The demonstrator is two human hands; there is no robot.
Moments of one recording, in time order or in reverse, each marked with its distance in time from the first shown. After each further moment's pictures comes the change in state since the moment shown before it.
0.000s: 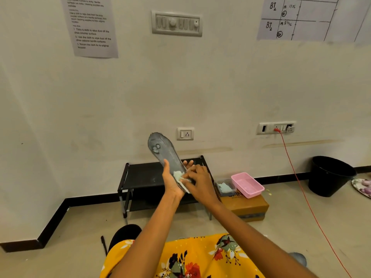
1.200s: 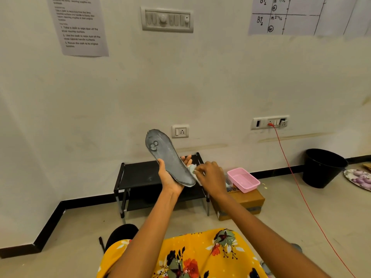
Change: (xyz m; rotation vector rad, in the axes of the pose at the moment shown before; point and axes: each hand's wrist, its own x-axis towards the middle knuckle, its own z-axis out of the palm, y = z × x) left_hand -0.001 -0.007 0.010 -0.005 -0.045 0.090; right_hand 0.004 0.022 -0.031 -0.218 0.022 0.172
